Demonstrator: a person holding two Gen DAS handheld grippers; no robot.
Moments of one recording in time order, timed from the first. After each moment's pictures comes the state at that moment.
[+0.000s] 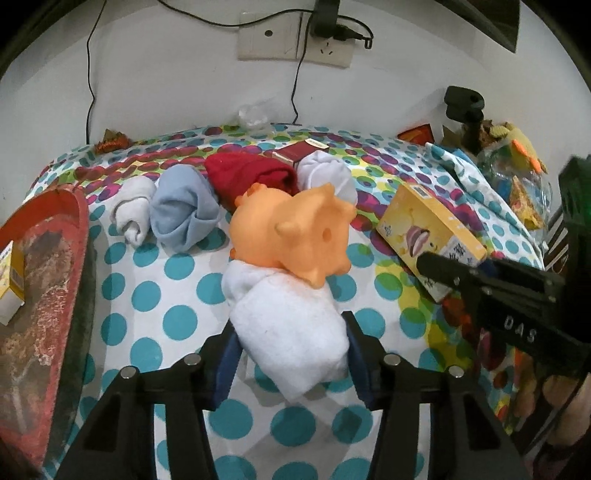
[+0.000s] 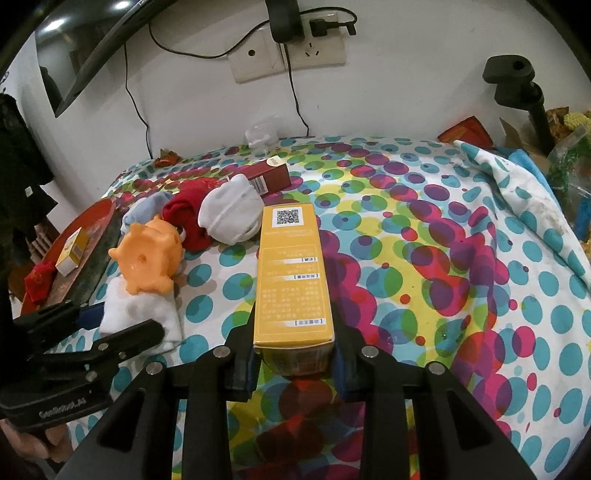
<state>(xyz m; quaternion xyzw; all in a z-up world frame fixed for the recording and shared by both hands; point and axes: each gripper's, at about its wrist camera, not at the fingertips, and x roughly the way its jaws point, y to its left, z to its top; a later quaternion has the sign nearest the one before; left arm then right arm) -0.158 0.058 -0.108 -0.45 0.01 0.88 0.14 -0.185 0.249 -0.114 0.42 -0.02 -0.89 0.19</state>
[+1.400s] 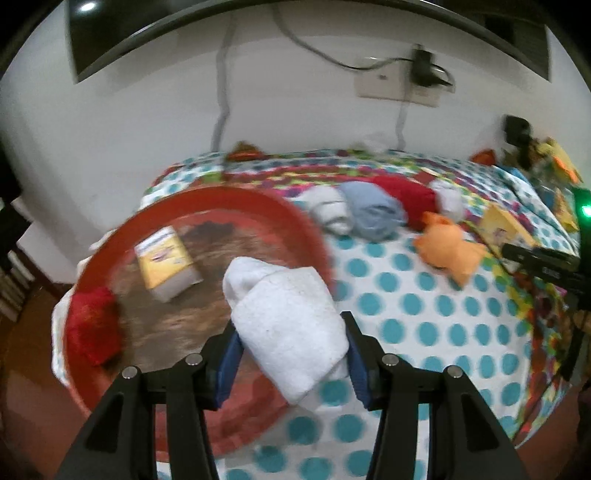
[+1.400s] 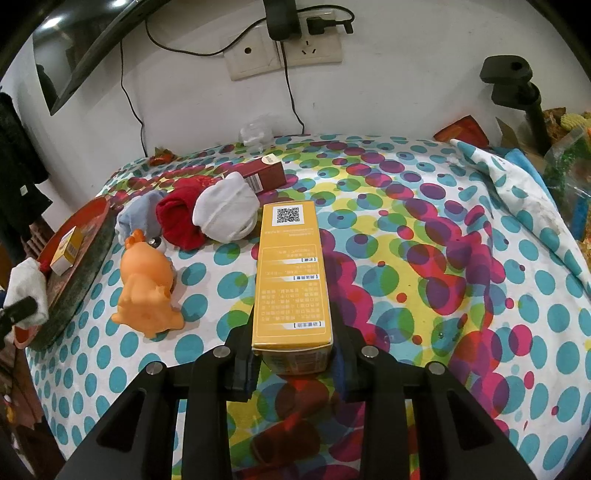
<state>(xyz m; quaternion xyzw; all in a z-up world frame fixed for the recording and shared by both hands) -0.103 -0.091 -0.050 -0.42 0.05 0.91 0.01 -0.188 0.253 -0.115 0.42 -0.02 -0.89 0.18</state>
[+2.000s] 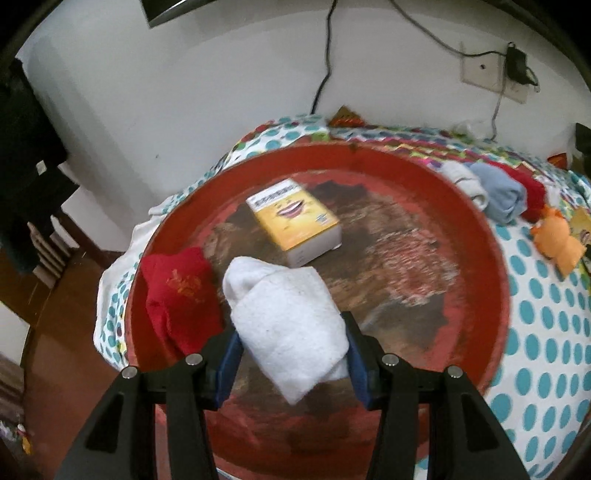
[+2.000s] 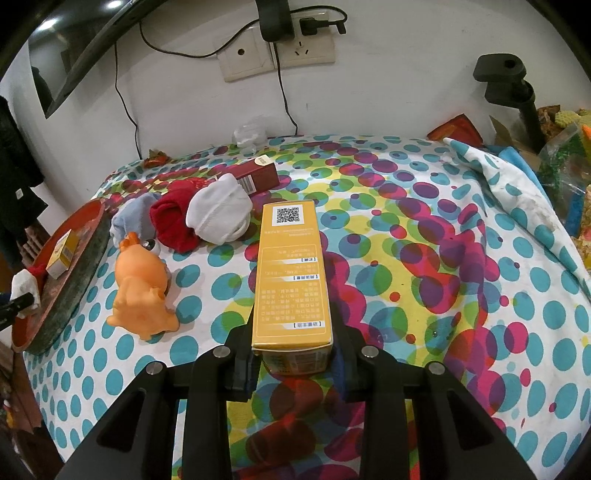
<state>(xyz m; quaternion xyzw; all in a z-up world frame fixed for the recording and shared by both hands) -0.111 -0.191 -0.078 -0.45 0.06 0.89 -0.09 -0.188 0.255 -0.116 0.42 -0.01 -0.89 0.17</state>
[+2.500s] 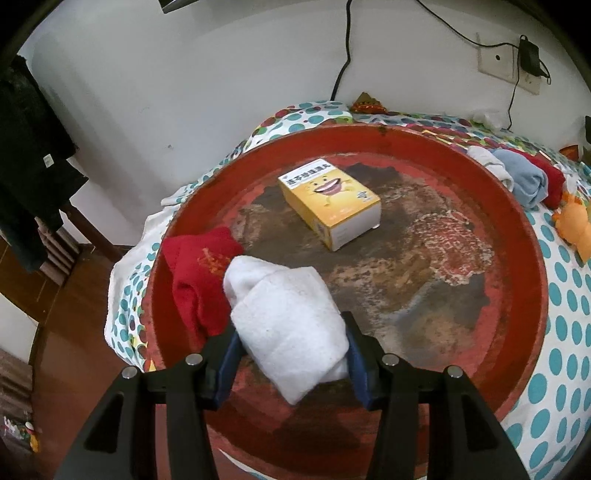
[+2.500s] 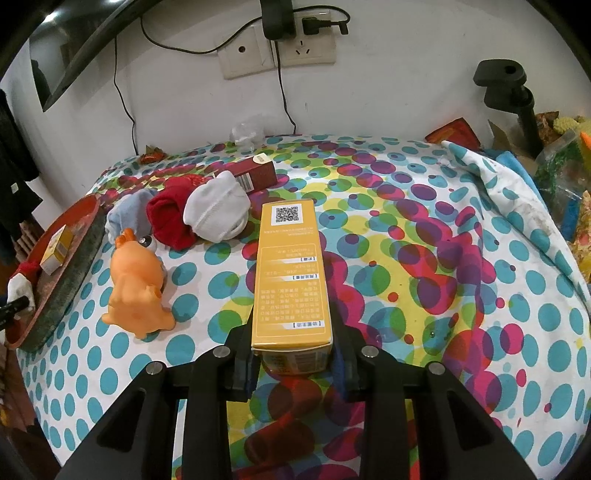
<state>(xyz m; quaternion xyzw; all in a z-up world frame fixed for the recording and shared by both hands) -0.105 -0.219 -0.088 -0.46 0.07 0.88 -0.11 -0.189 0.249 -0.114 0.42 0.00 -0.89 0.16</state>
